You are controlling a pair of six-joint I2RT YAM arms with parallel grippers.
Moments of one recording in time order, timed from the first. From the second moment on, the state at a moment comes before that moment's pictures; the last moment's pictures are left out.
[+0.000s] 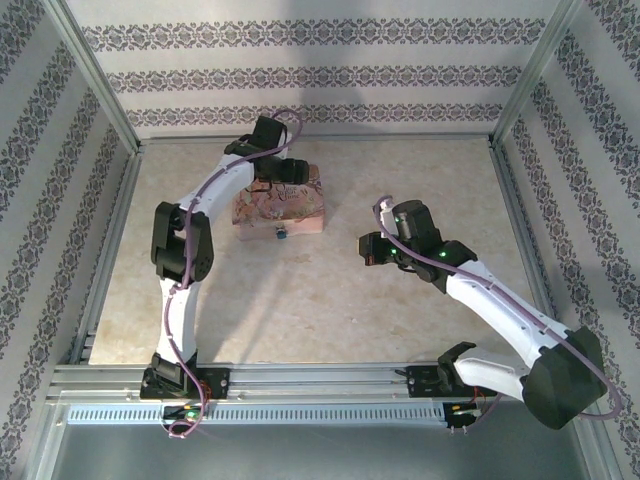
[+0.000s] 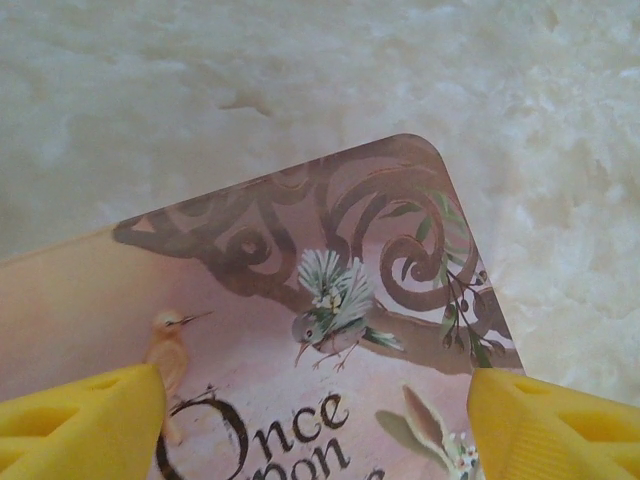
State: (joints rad) left arm -0.32 2.18 1.95 -0.72 0.16 -0.23; right arm 0.50 1.13 0.82 -0.42 -0.27 0.44
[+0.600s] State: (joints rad) left arm -0.43 2.26 2.02 -0.73 0.16 -0.20; right arm 0.48 1.10 0.79 -0.45 -0.25 0.44
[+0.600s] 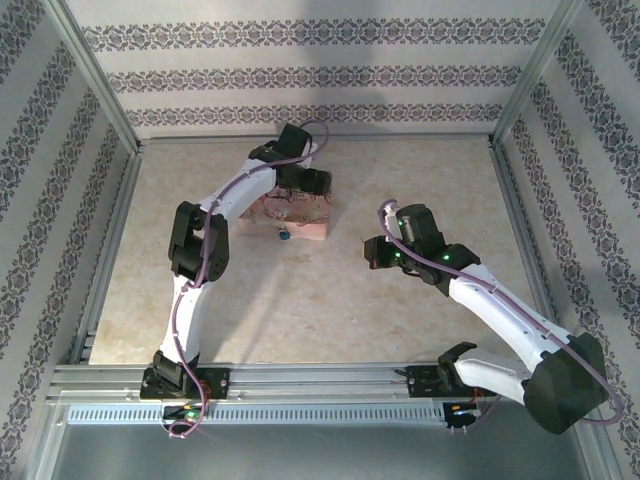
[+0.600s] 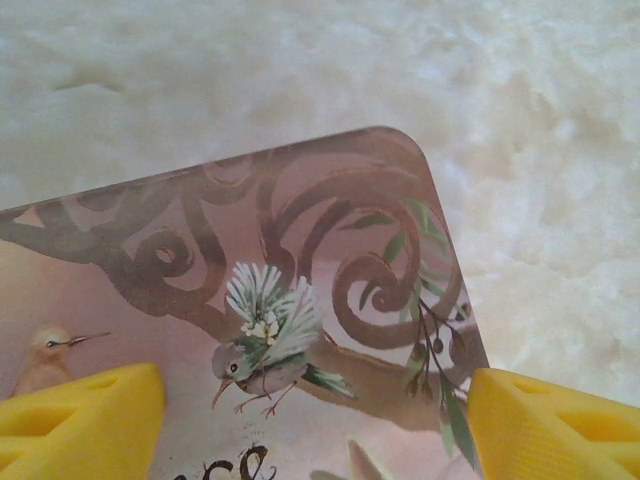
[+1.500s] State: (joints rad) left arm -0.52 2.24 2.08 -0.76 0.24 -0.20; right arm 0.46 1.09 0.75 -0.42 -0.27 0.47
